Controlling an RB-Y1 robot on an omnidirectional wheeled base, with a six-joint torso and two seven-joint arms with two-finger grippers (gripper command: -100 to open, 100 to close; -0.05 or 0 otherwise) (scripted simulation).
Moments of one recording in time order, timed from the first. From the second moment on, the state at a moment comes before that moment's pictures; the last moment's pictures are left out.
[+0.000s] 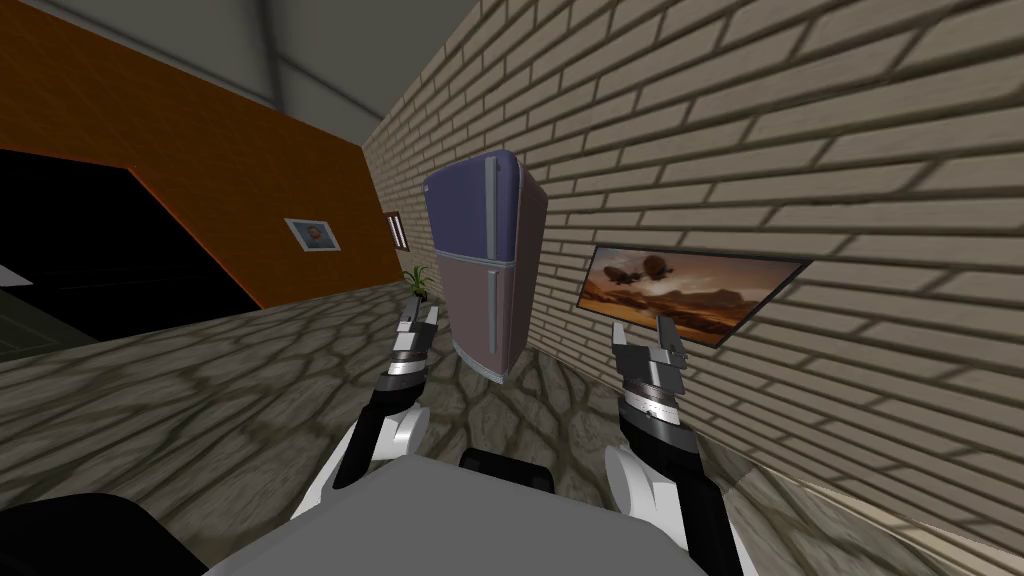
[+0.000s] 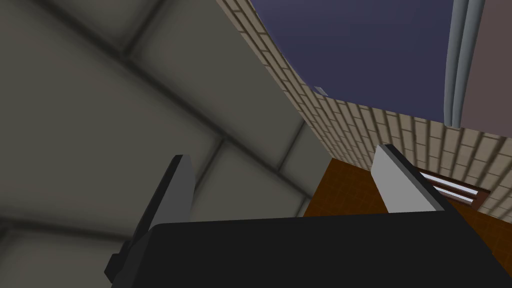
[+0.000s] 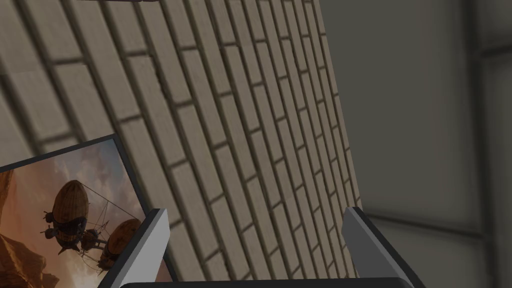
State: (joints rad) left arm 0.51 -0.04 0.01 -2.30 0.01 -0.50 -0.08; right arm 0.49 0.05 0.06 -2.39 0.02 -0.40 -0.10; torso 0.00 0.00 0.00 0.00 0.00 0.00
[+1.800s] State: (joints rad) left arm 0.40 0.16 0.02 -2.31 0.00 -0.38 -0.08; right arm 0.49 0.05 0.06 -2.39 0.02 -0.40 -0.10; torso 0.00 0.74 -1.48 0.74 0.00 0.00
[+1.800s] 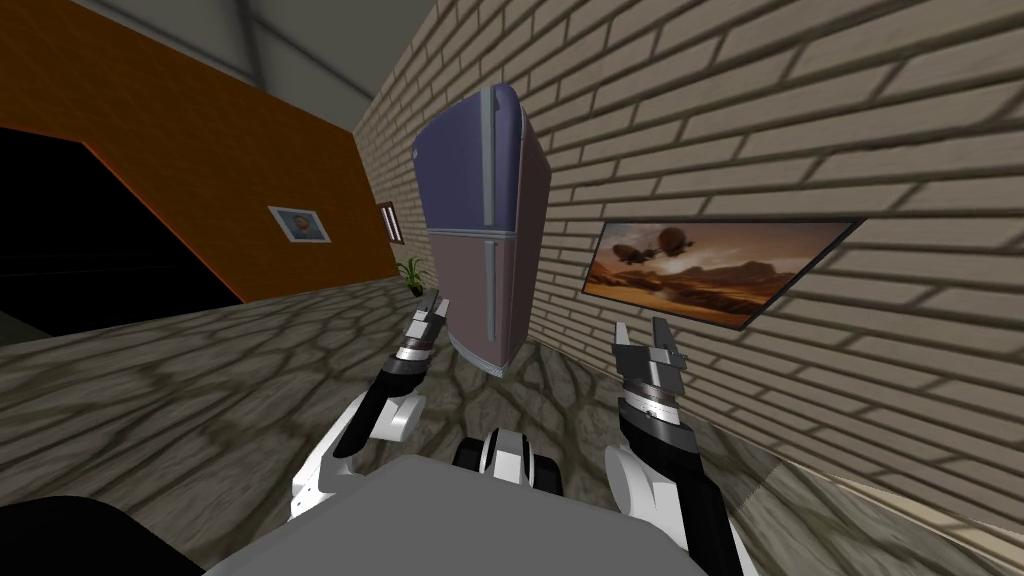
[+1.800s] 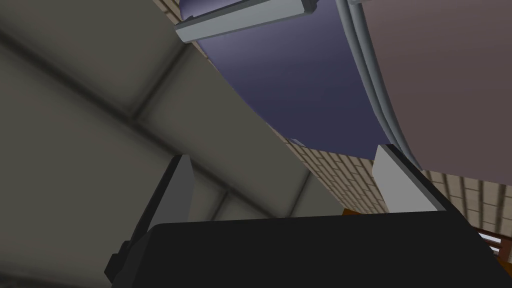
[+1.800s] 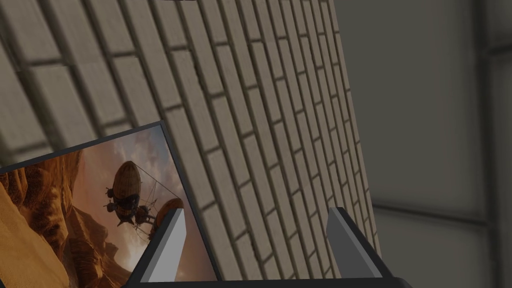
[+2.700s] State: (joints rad) left arm 0.22 0.19 0.02 -2.35 -0.03 -0.16 -0.11; right arm 0.49 0.05 0.06 -2.39 0.02 -0.40 -0.10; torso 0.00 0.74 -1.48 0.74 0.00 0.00
